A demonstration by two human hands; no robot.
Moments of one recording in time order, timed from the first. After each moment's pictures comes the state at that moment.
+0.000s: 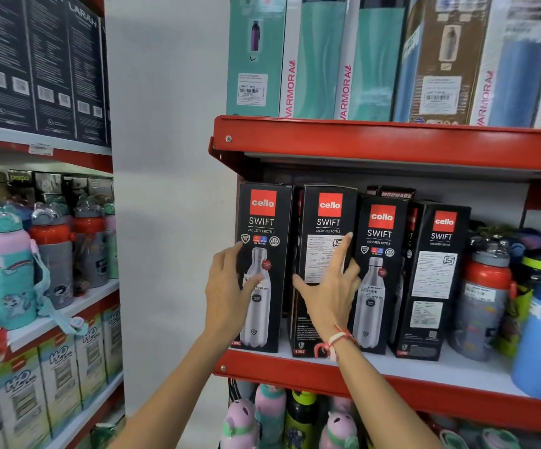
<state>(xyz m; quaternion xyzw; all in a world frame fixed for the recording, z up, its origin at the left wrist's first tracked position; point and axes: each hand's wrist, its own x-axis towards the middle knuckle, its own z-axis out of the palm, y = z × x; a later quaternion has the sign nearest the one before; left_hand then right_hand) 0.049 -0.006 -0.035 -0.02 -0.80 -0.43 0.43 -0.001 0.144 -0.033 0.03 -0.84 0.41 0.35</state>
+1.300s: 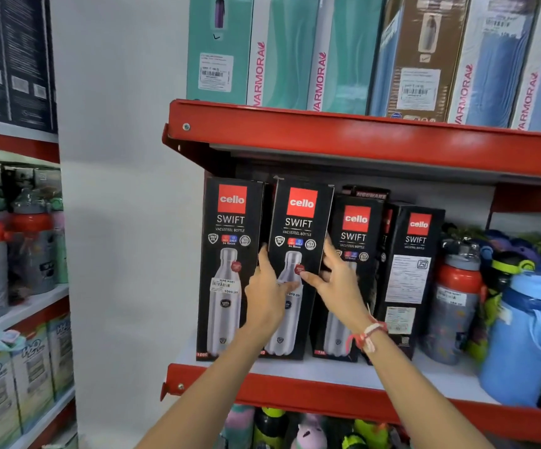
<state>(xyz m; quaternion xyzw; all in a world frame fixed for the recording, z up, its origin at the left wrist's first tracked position) -0.023 0.090 -0.033 -0.03 -0.81 -0.51 0.28 -0.041 0.219 -0.017 0.22 -0.80 0.51 0.21</state>
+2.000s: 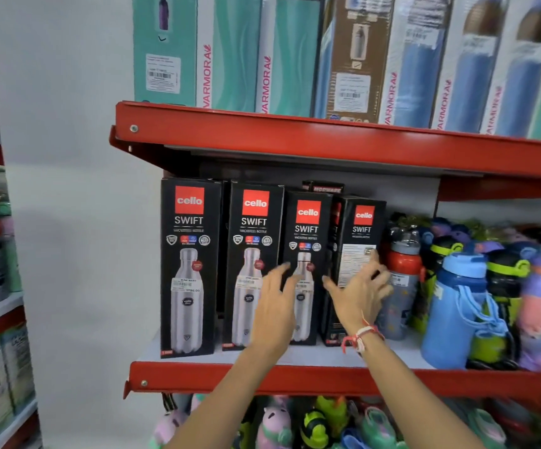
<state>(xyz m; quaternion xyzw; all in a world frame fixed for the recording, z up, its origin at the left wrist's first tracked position) -0.006 0.166 -0.071 -0.18 -0.86 -0.27 0.40 -0.027 0.299 -0.038 -0.16 -0.83 0.37 0.39</state>
